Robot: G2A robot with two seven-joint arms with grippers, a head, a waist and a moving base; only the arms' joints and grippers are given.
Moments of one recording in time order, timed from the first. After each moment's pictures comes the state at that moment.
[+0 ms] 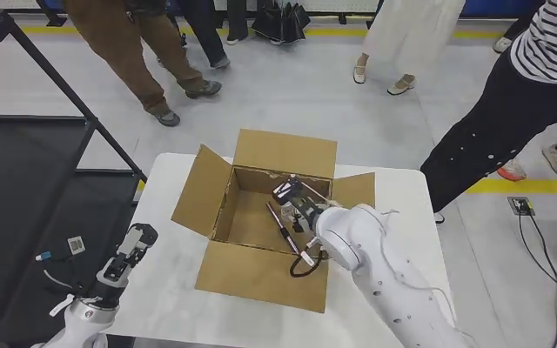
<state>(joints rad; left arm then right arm) 1.53 -1.27 -1.88 -1.84 -0.10 -0.51 -0.51 -0.66 -1.44 0.95 -1.47 -1.28 -0.10 1.12</state>
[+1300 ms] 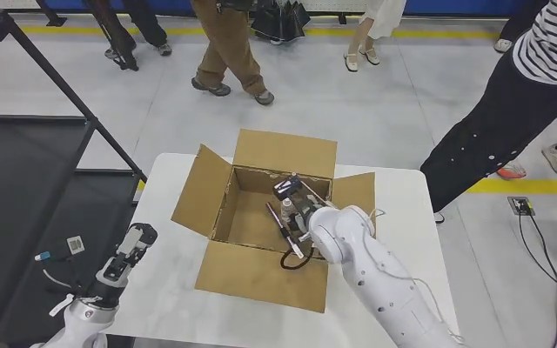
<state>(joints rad) 1.54 -1.27 -1.88 -1.85 -0.06 -0.51 -0.49 -0.67 -1.47 0.97 -1.42 -1.30 0.01 1.05</state>
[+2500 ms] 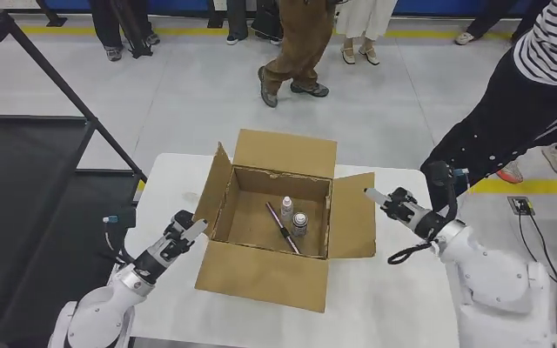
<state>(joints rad) 1.35 -1.23 -1.69 -1.81 0.22 -0.46 -0.60 -1.07 -1.38 1.75 -1.83 -0.54 -0.05 1.01</state>
